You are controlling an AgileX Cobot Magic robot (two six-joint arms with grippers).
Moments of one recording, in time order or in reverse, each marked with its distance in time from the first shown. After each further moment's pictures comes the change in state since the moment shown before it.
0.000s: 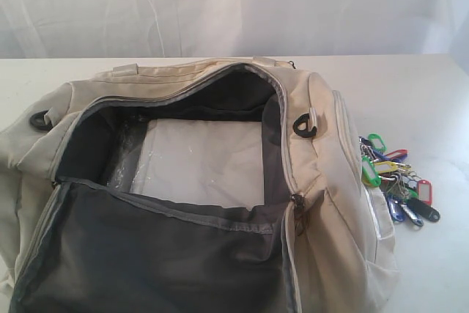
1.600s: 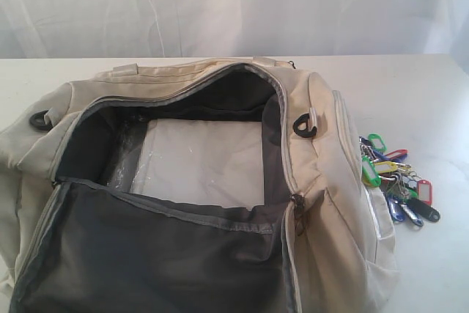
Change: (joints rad) left arm 0.045 0.000 0.000 0.000 0.000 0.000; right arm 0.064 0.000 0.000 0.004 0.002 0.324
